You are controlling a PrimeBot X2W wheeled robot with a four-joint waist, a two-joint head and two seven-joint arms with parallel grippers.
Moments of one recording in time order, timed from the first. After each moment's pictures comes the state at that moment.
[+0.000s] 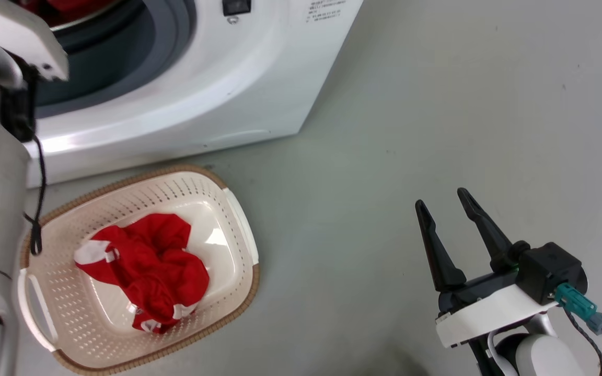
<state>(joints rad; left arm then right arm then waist) -1.17 0.45 -0.32 0.96 -0.42 -0.02 -0.22 -0.10 -0.05 0.19 -0.06 0.17 0.13 -0.11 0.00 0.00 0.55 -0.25</state>
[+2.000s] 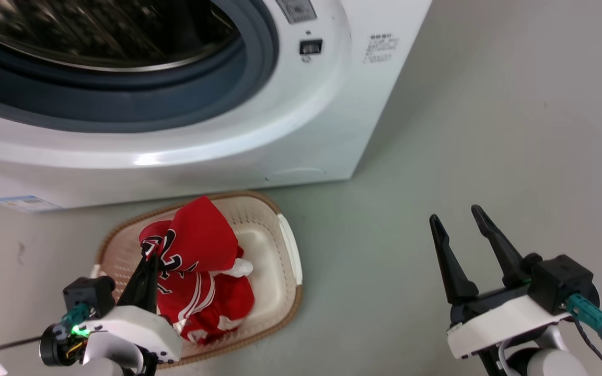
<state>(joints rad) -0.12 0.32 -0.23 0.28 -0.53 0.05 -0.17 -0.04 -0.05 0.15 -0.08 0.17 0.13 -0.07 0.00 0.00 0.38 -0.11</state>
